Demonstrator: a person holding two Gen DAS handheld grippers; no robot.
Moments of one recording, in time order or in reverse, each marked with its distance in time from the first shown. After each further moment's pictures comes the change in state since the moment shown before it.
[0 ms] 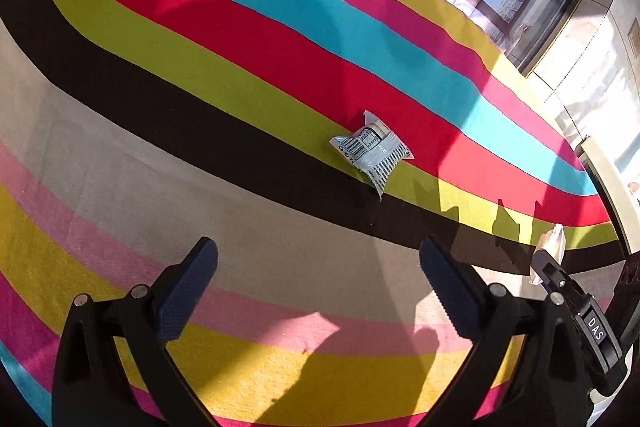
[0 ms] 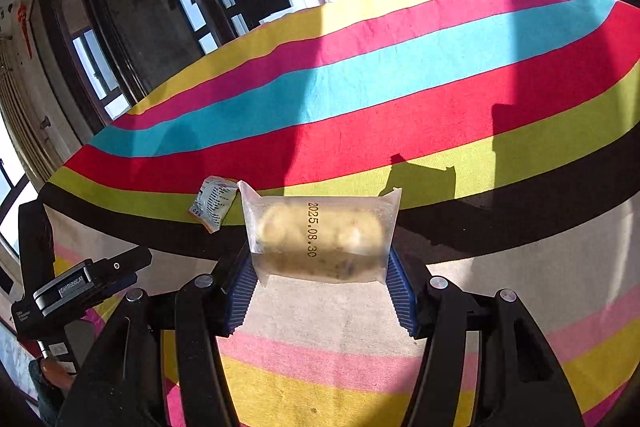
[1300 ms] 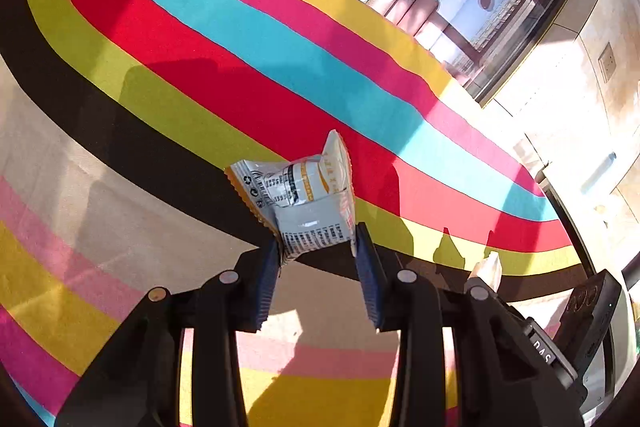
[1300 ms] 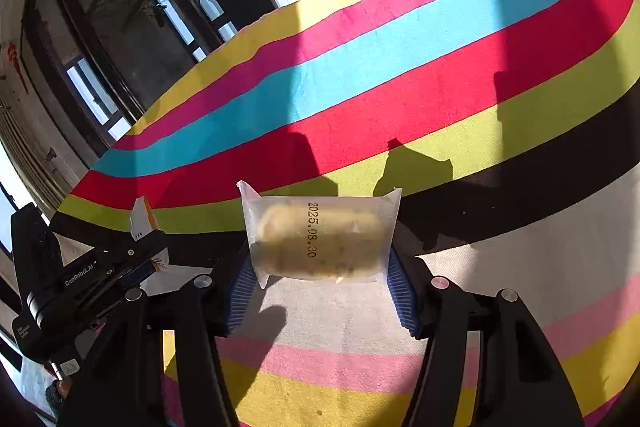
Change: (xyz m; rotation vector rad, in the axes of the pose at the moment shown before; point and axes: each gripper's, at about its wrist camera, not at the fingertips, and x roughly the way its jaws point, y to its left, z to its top) left arm -0.039 -0.033 -0.025 -0.007 -0.131 -0.137; right arm 0.002 -0.021 -0.002 0.129 0.009 0.051
